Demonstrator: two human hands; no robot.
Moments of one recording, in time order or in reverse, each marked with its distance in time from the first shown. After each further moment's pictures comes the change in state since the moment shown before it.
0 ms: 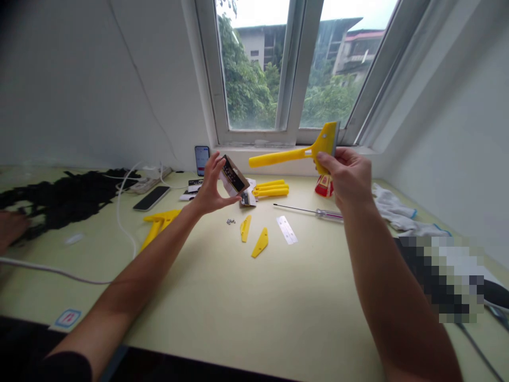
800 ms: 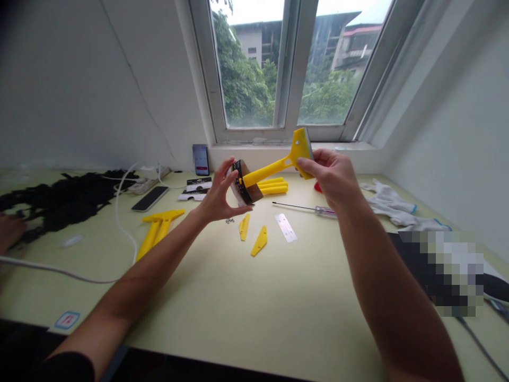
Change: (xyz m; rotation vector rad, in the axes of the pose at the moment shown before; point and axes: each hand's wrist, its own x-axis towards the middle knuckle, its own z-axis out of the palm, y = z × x) left_hand 0.005 0.033 0.011 -0.055 -0.117 0.034; right_hand -0.012 -0.007 0.007 -0.076 -0.227 0.089
